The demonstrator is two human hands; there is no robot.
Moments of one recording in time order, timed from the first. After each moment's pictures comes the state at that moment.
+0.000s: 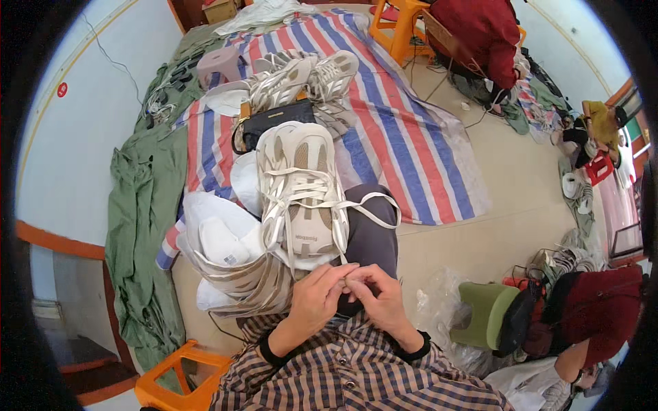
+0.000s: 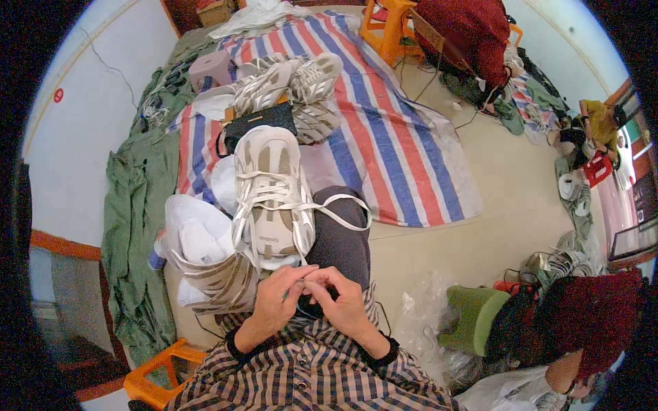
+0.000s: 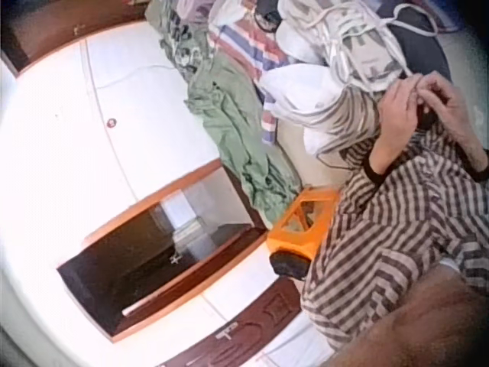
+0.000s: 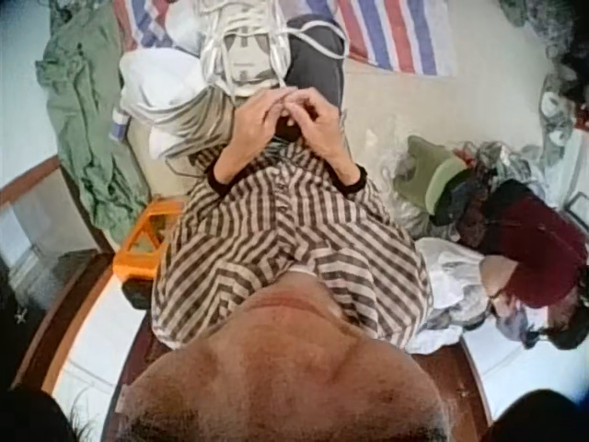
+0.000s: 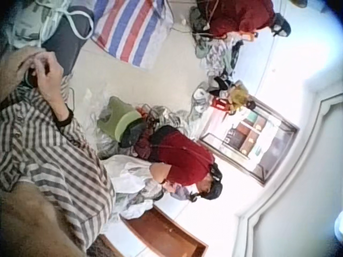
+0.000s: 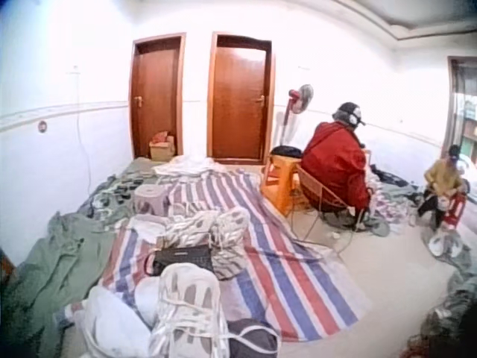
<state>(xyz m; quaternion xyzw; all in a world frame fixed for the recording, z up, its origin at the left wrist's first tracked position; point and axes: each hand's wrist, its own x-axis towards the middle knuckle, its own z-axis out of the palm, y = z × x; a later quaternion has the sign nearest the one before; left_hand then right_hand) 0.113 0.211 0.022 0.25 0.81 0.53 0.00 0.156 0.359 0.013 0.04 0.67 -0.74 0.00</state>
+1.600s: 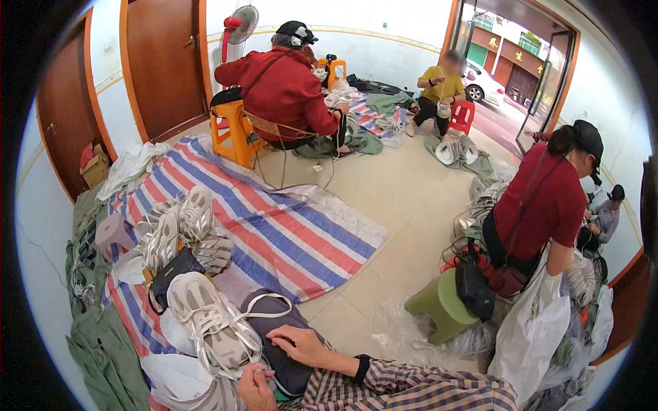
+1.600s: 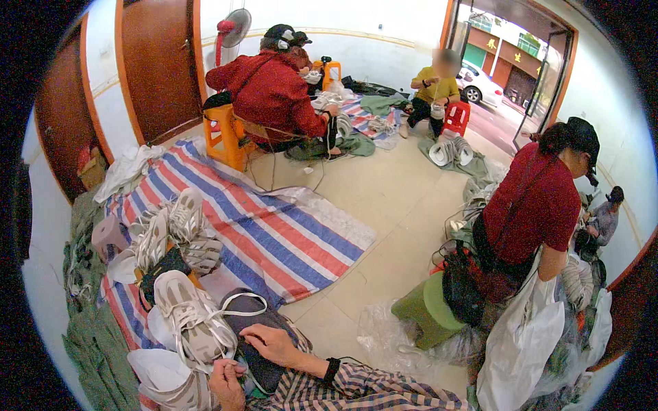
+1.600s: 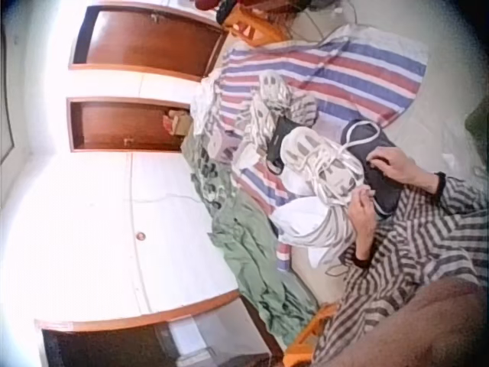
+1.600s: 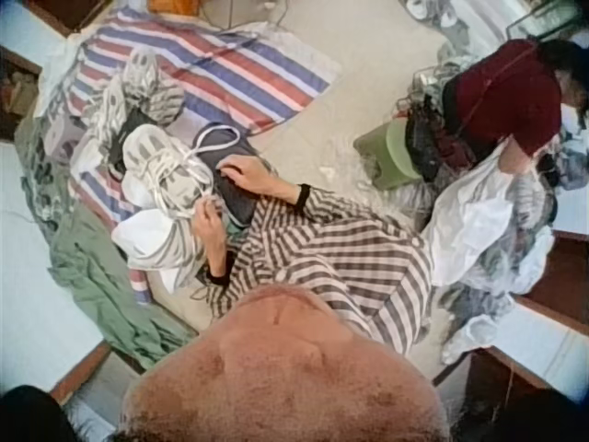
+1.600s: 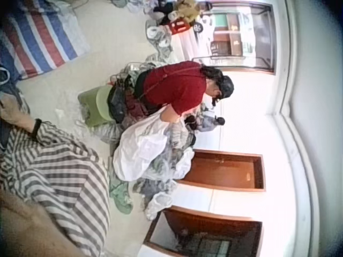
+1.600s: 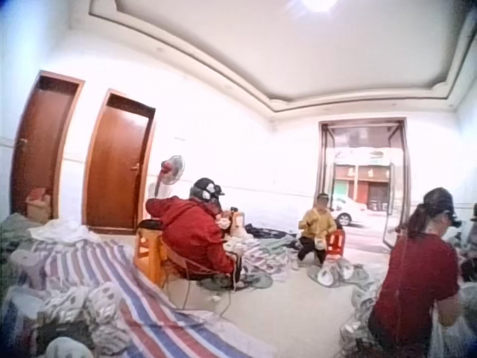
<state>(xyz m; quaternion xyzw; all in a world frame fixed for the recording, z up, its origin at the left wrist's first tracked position) 0.115 0.197 0.005 0.15 0.84 0.52 0.02 0.118 0.370 -0.026 0.02 0.81 -0.55 -0.20</state>
